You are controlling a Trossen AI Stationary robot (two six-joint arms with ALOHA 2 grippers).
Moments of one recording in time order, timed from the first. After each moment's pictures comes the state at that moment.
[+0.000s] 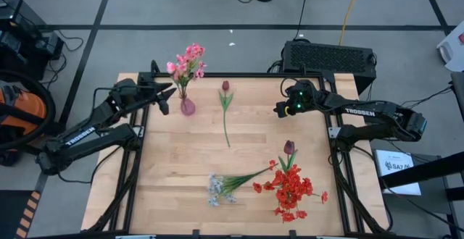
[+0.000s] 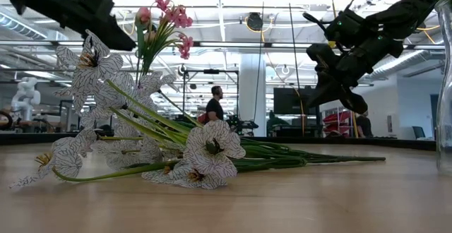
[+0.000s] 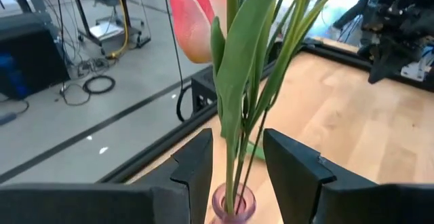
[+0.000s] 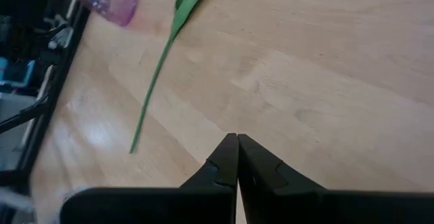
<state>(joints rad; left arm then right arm) 0.70 0.50 0.48 -0.24 0.05 -0.02 -0.60 1.16 0.51 -0.08 -0.31 0.72</state>
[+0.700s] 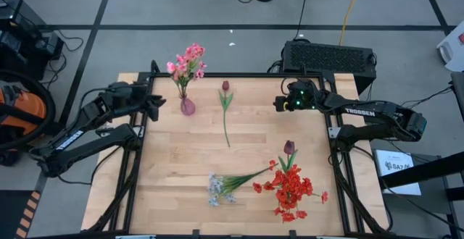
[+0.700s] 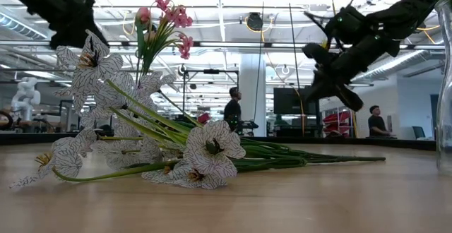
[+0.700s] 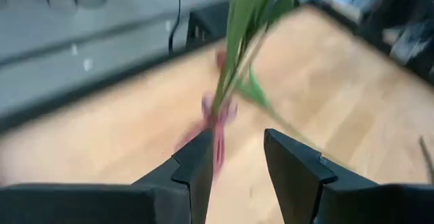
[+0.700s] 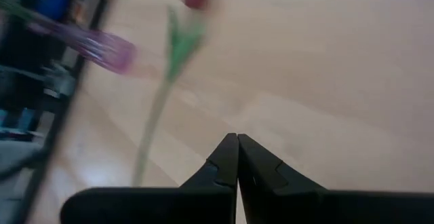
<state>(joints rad) 0.68 0.42 0.64 -0.75 0.05 -0.26 -0.60 1.16 0.51 -0.02 -0.19 0.81</state>
